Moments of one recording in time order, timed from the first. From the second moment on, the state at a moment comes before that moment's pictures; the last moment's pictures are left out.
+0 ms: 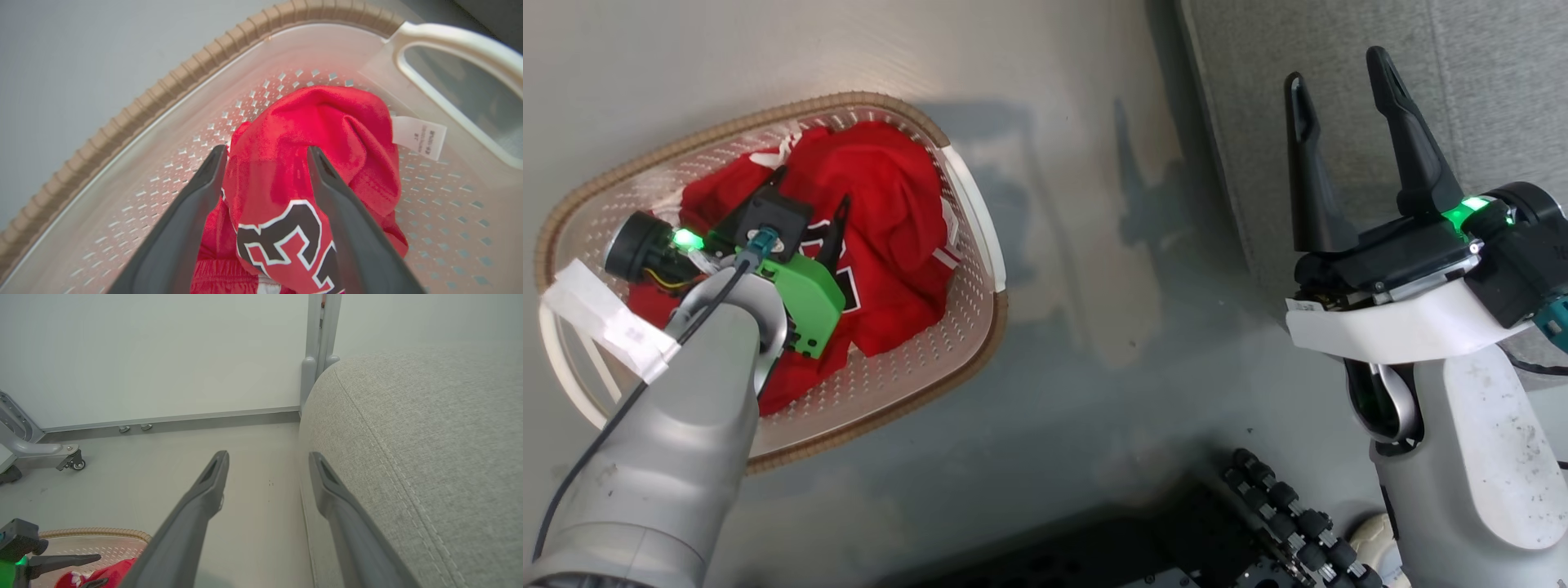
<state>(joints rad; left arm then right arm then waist) -0.87 0.22 -0.48 1.04 -0.07 -0.13 -0.26 -0.43 -0.05 0.11 -0.12 0.21 0.13 -0.26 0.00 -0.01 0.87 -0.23</state>
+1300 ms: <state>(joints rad) -1.03 0.15 -0.78 1.11 -0.29 -0.13 -0.26 -0.44 -0.05 0.11 -0.10 0.19 0.13 -0.26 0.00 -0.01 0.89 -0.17</state>
